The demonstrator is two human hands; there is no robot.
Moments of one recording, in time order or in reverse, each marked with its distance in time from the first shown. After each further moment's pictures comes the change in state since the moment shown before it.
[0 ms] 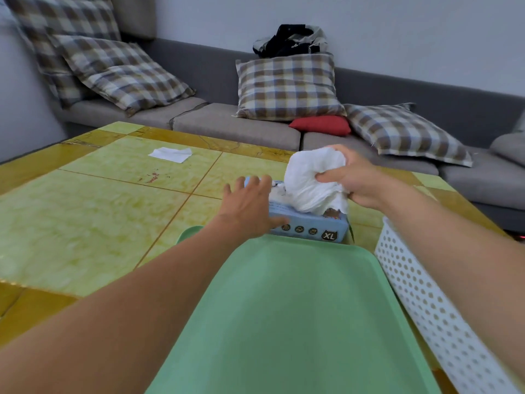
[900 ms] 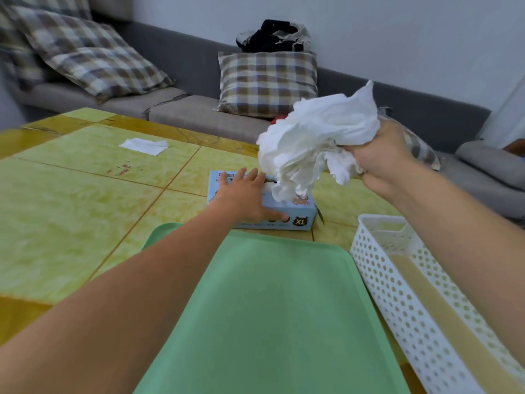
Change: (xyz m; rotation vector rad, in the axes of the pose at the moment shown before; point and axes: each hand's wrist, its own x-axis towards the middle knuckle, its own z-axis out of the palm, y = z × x) left_hand 0.052 0.012 0.028 -0.047 -0.115 0.071; right_hand -0.048 -0.058 -0.012 0.084 0.307 -0.165
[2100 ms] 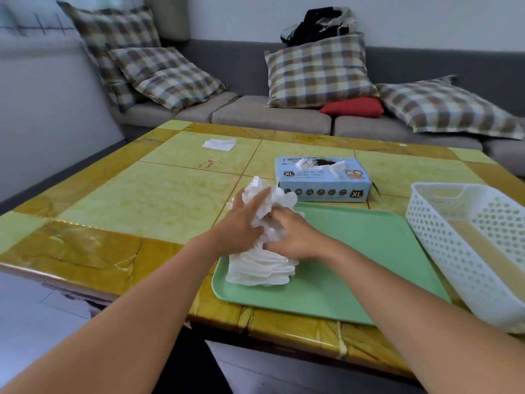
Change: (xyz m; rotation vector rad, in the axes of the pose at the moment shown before) left_hand -0.209 -0.066 -0.031 -0.499 -0.023 -0.089; right_hand -0.161 0.083 0.144 -0.663 -0.781 -0.079
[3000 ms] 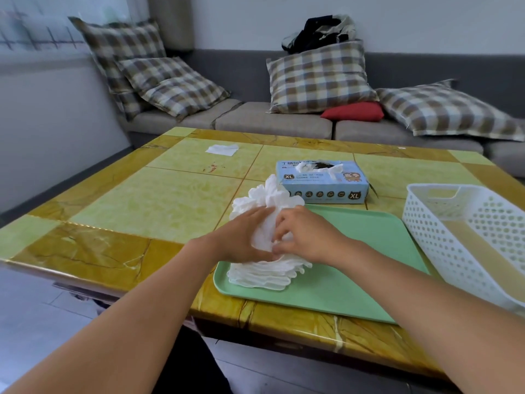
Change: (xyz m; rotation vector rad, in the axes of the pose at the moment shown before) left_hand -0.011 -0.010 0.002 0.194 -0.154 0.087; right_hand -0.029 -0.008 -0.023 -0.355 0.075 -0.209
